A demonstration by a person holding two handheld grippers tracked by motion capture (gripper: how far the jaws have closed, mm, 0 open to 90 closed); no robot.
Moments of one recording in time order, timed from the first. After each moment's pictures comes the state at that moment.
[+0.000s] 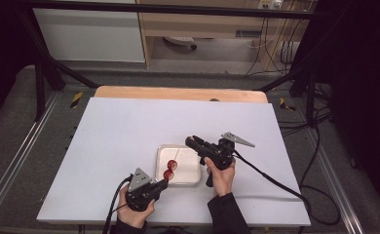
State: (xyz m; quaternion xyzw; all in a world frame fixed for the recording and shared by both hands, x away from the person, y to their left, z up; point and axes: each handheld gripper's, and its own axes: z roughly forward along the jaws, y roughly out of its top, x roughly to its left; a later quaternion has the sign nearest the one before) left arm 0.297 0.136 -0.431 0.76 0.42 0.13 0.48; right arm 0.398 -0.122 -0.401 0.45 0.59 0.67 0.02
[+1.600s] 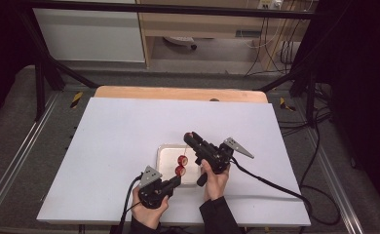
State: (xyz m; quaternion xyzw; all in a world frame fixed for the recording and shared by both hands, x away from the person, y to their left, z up) left arm 0.301 0.106 -0.428 0.72 0.45 0.10 0.52; right arm 0.386 -0.110 -0.410 0.43 0.51 0.75 0.05
